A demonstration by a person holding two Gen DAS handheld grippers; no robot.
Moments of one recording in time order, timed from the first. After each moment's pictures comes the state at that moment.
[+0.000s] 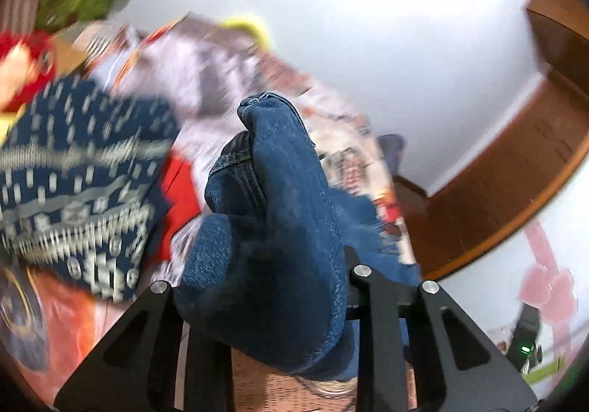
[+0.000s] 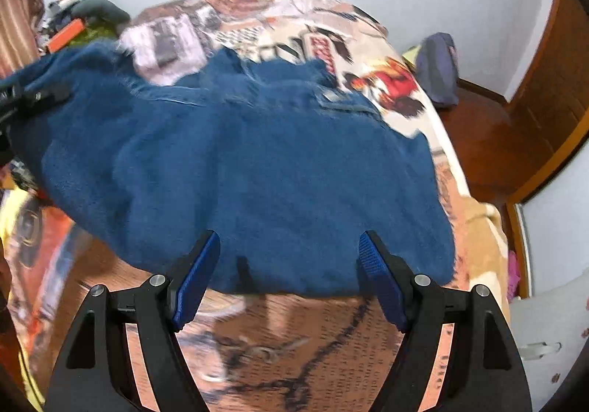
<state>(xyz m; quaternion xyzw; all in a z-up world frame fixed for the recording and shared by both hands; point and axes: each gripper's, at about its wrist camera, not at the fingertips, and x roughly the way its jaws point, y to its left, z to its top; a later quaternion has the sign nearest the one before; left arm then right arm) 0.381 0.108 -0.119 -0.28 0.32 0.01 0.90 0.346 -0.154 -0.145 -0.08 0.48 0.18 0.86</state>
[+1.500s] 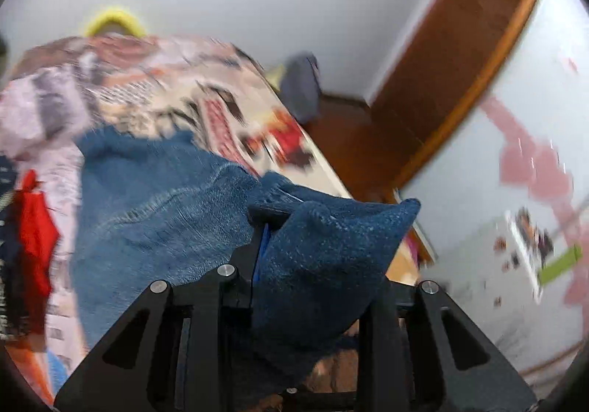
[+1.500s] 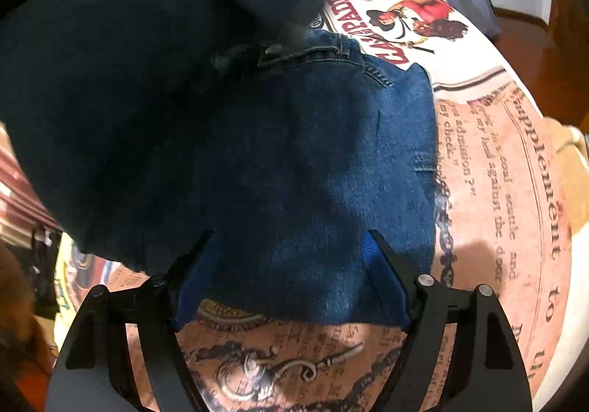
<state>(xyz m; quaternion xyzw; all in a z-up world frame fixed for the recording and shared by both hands) 0.438 -0.083 -0.135 -0.12 0.42 -0.18 0.88 0.366 -0.197 -0.212 0.09 0.54 0.26 0.80</state>
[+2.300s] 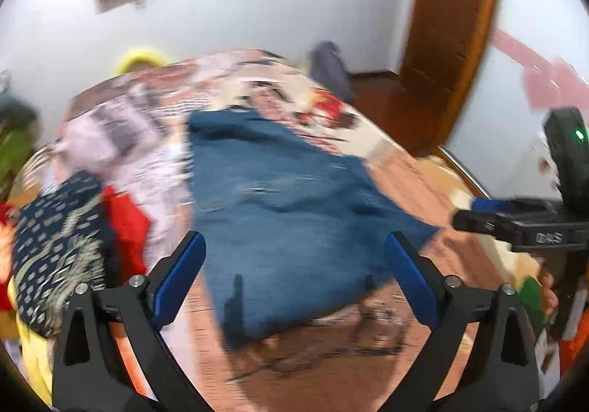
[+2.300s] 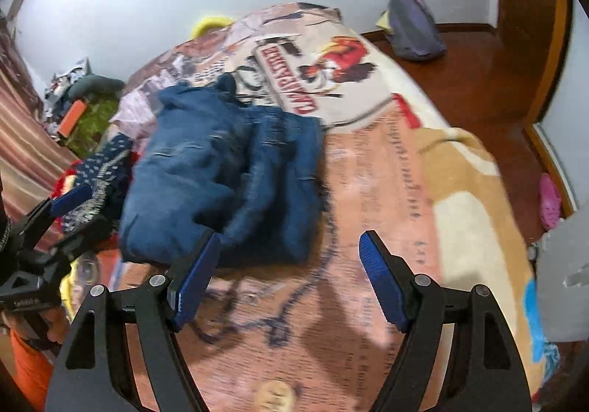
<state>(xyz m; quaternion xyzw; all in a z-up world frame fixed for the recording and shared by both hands) 0.334 -0.009 -0.124 0.01 0.40 -0.08 0.91 0.336 -0.258 -0.141 0.11 0.50 0.19 0.84</state>
